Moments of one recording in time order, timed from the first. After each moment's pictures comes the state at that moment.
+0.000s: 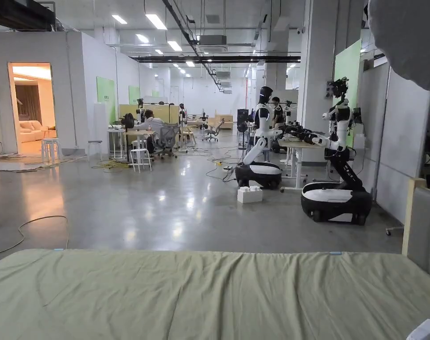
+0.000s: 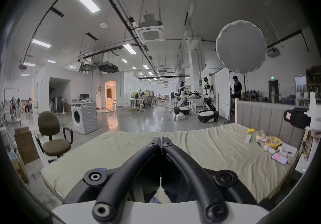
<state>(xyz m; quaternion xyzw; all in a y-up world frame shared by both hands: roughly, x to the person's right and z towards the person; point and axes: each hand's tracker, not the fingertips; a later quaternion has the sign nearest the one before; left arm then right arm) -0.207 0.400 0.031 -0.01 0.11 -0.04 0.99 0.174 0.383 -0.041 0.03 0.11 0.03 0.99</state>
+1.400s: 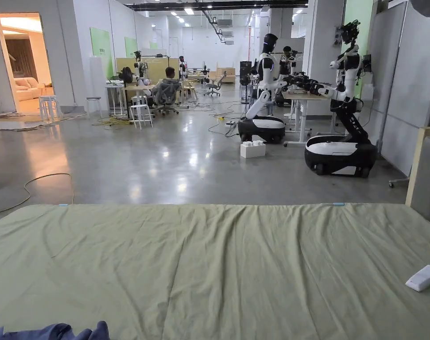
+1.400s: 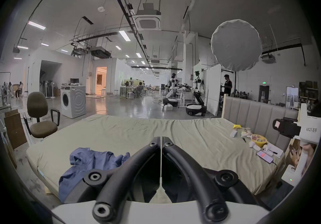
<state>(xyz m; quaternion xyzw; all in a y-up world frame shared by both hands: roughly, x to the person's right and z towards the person) -0.196 0.348 0.041 -0.04 0.06 0.02 1.00 0.183 0.335 -0.027 -0.02 0.09 -0.02 1.00</state>
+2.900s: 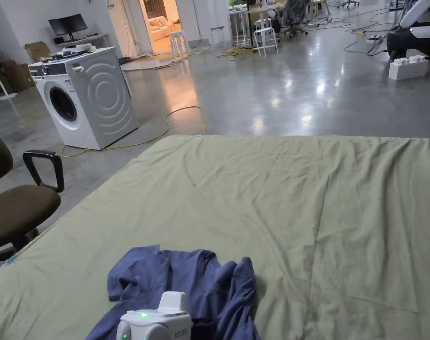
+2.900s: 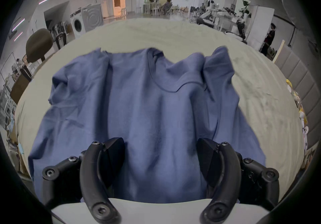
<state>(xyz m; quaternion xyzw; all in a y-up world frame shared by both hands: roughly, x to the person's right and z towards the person) -0.433 0.099 -0.185 -0.44 0.15 0.10 0.88 0.170 0.247 -0.066 -0.24 0.10 0.00 0.97</state>
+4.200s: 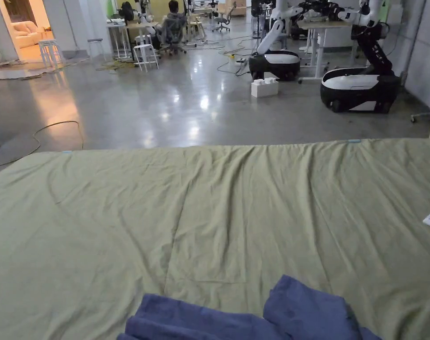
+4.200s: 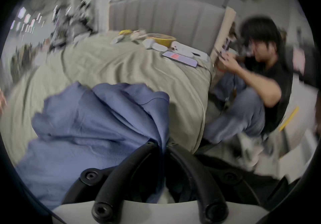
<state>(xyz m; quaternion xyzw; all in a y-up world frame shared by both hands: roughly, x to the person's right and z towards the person) 0.099 0.134 -0.124 -0.33 -0.43 -0.16 0.82 0.273 0.237 0.021 -0.24 0.00 -0.05 0.97</state>
